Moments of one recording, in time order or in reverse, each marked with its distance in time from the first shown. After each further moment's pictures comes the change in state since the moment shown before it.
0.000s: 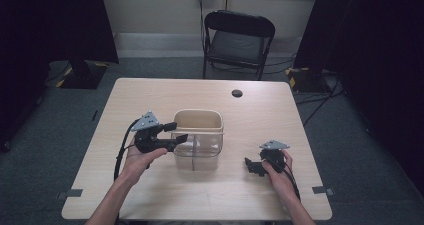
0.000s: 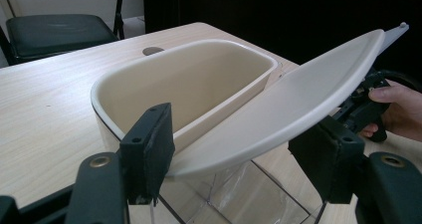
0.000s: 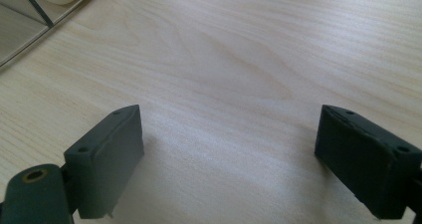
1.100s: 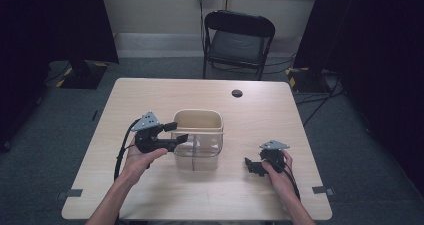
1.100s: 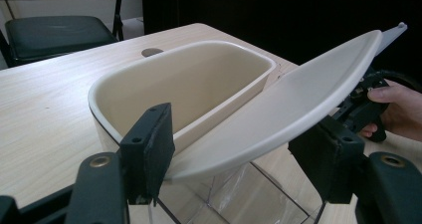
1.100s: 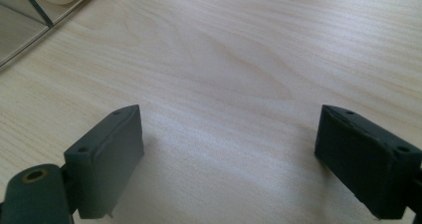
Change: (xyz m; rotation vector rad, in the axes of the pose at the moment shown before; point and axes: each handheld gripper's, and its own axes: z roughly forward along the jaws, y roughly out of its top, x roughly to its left) left arm 0.000 0.000 0.001 -0.005 -0.009 0.012; right arm 0.000 0.000 0.000 0.000 0.000 0.000
